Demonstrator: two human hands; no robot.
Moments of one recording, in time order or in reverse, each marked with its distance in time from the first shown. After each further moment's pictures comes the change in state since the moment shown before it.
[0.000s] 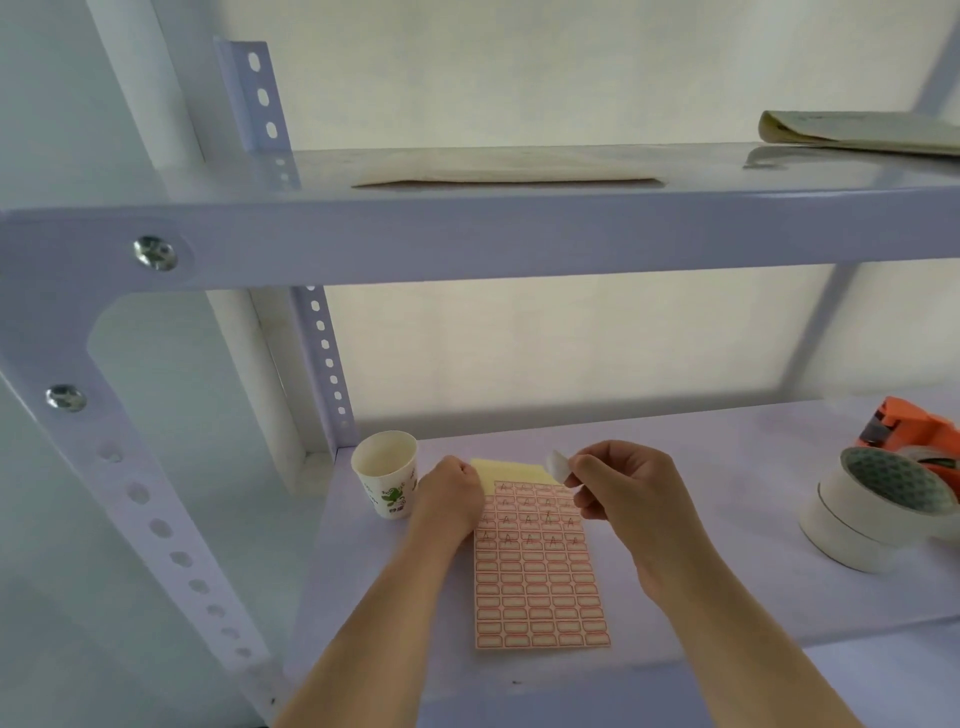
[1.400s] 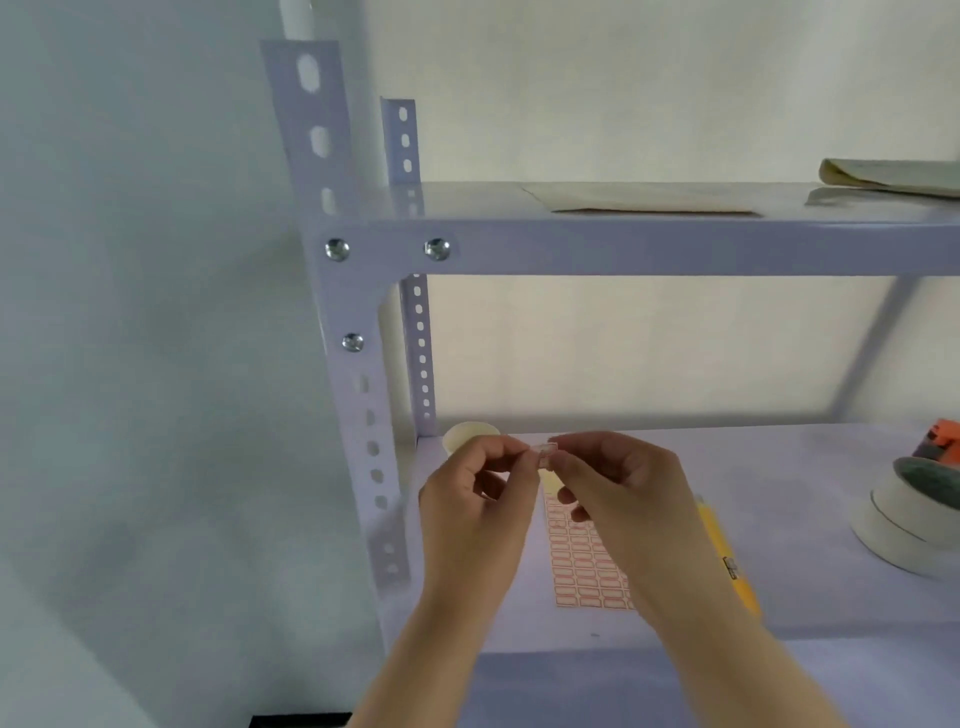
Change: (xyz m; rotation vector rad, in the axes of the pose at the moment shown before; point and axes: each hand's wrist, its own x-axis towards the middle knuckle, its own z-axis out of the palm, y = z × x) left_hand -0.157 -0.013 -0.099 -0.728 0.385 0.431; right_hand -0.097 -0.055 0.063 0.042 -0.054 -0.184
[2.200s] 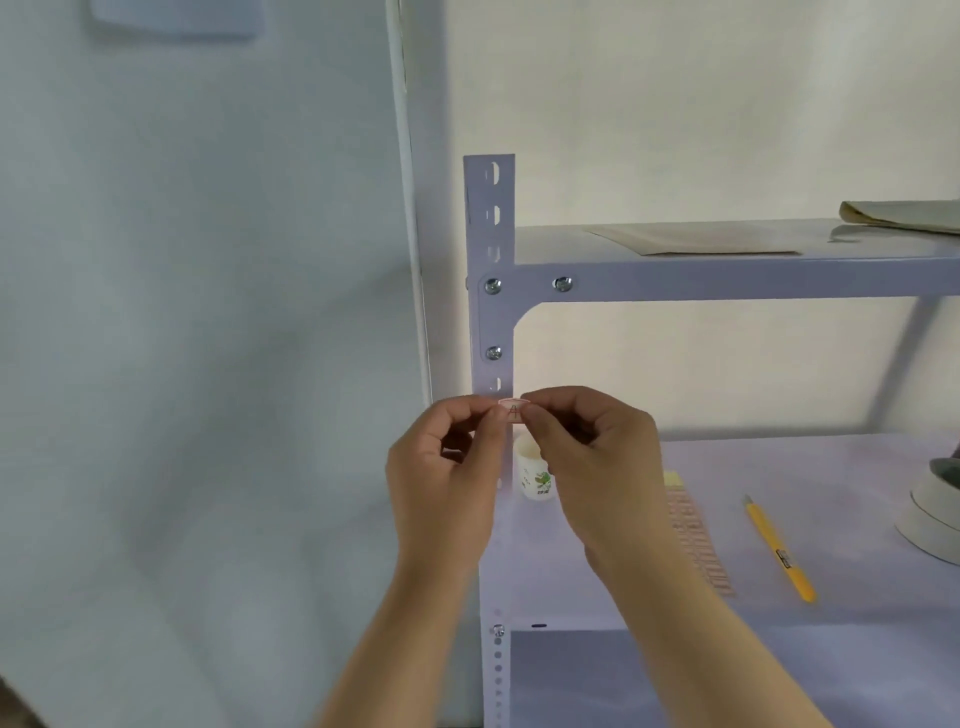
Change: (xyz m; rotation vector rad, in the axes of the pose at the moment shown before) left_hand 0.002 0.061 -0.113 -0.104 0.117 0.132; right_hand -0.057 -0.069 0.089 0.133 0.044 -0.284
